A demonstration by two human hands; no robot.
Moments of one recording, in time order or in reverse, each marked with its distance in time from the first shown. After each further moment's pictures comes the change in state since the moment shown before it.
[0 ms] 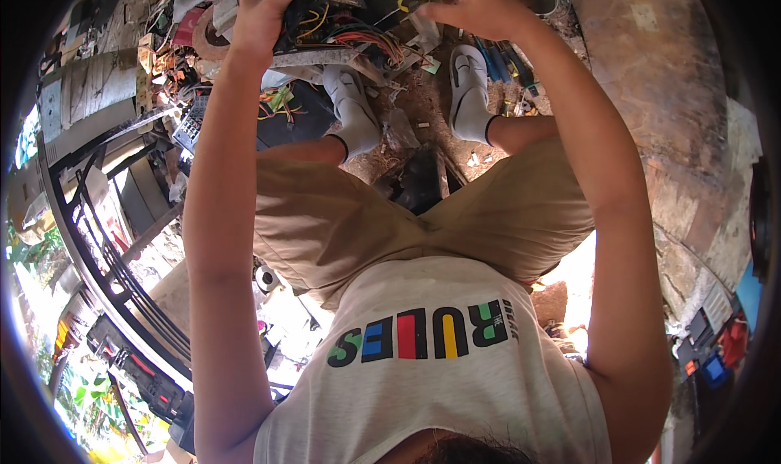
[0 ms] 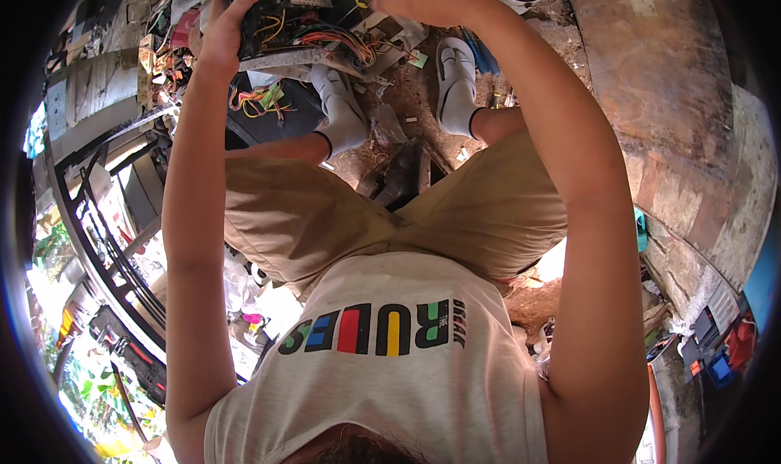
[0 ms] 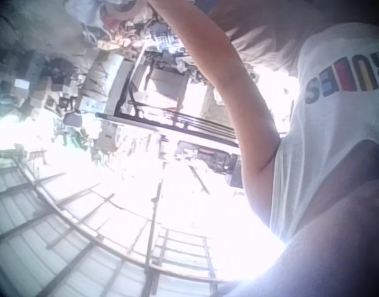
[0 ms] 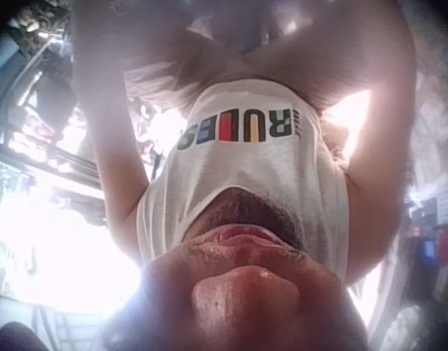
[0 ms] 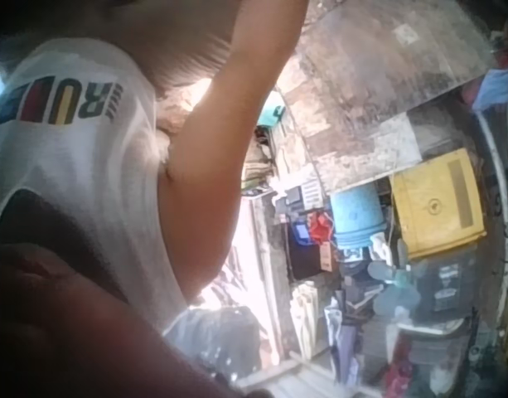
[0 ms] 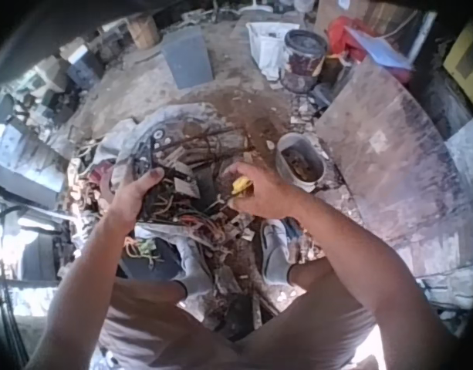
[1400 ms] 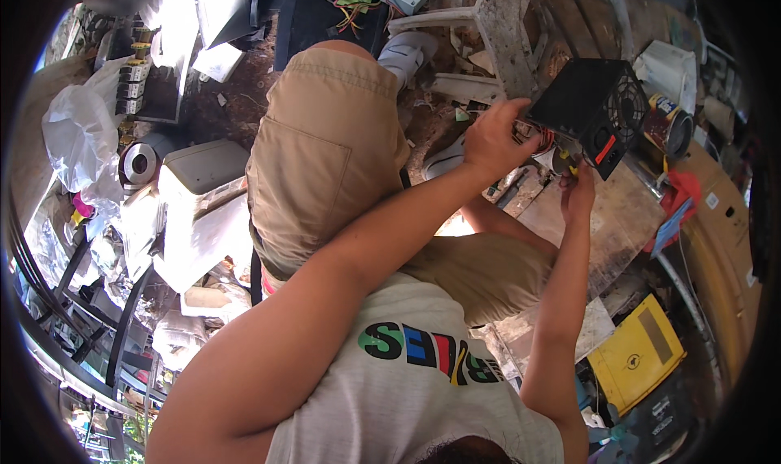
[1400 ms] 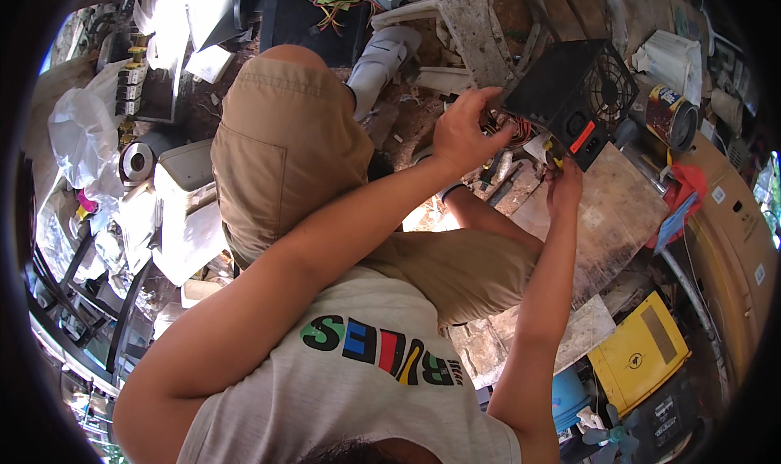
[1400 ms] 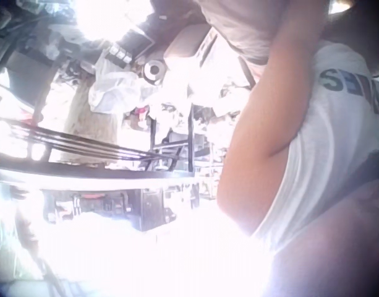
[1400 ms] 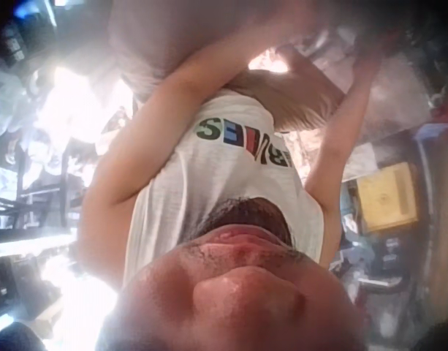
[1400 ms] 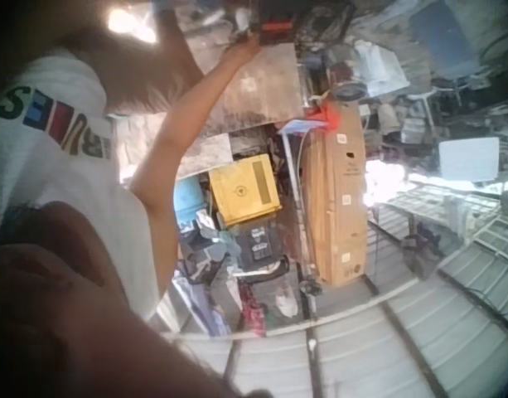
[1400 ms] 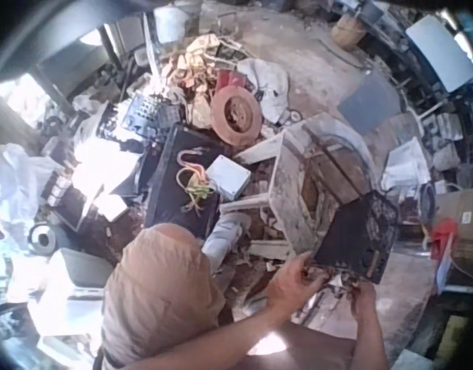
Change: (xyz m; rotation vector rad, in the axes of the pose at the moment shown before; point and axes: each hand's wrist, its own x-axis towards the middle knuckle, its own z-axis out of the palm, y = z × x) left_hand -0.102 -0.142 0.054 0.029 0.752 -0.115; right_hand -0.001 0.063 0.022 0.331 0.088 0.700
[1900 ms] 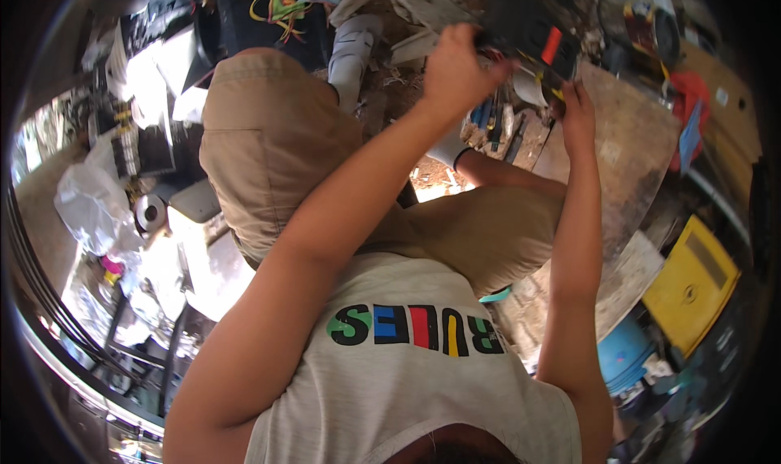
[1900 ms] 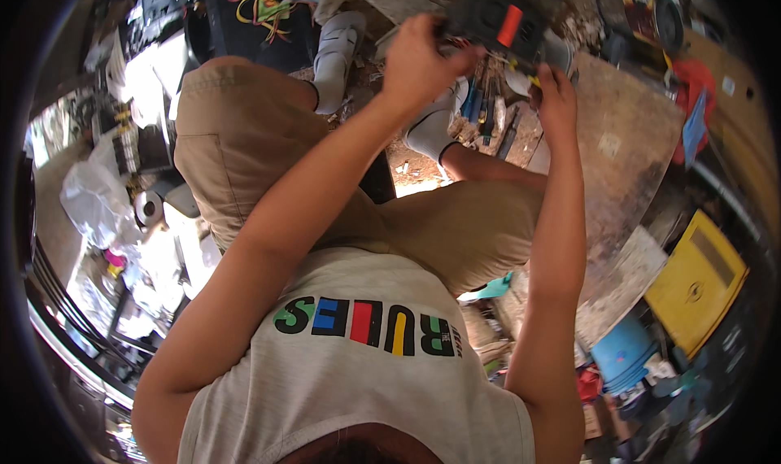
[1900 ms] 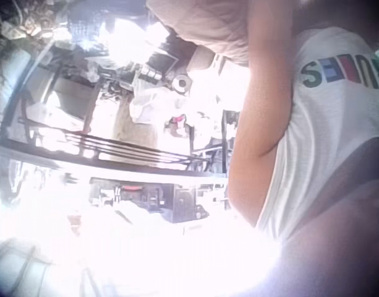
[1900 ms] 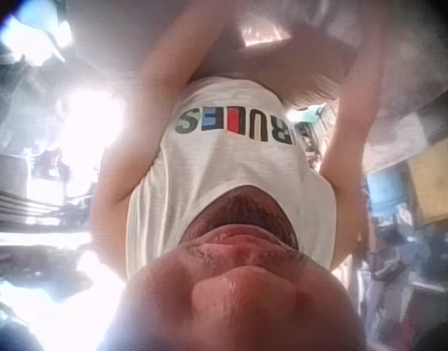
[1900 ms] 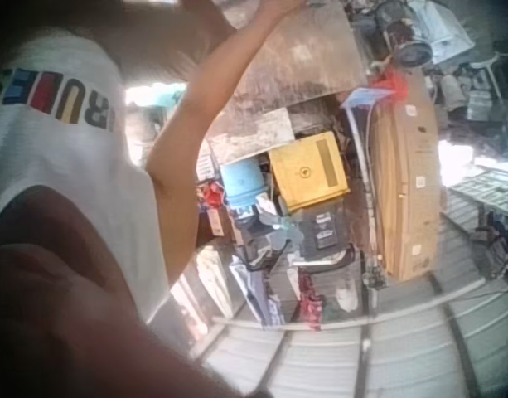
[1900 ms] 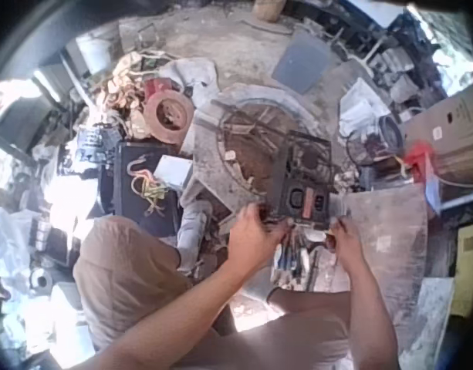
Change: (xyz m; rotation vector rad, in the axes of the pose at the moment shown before) left_hand 0.015 0.018 0.010 0.269 -0.066 0.255; right_hand -0.027 -0.026 0.003 -0.194 0.036 -0.155
